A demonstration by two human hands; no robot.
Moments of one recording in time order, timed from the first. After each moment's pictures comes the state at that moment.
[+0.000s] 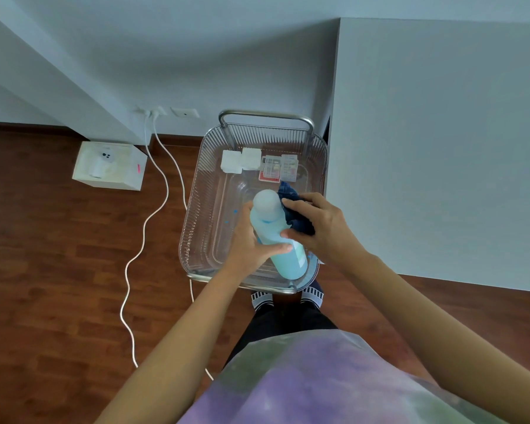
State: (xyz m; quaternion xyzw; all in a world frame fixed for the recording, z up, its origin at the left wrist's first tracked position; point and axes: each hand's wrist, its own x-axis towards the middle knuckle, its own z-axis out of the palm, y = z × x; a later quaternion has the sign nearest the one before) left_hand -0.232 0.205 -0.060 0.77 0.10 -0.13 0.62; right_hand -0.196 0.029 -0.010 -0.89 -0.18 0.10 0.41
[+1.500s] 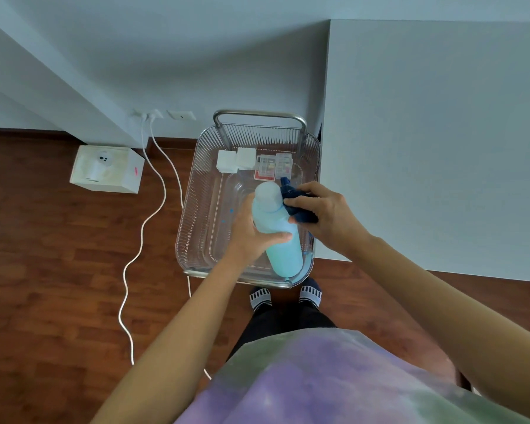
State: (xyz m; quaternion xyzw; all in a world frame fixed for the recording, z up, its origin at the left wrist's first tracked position) left_hand -0.221 0.193 -0.053 0.79 0.10 -0.12 0.59; right_hand -0.184 0.011 -0.002 -0.89 -0.26 0.06 0.38
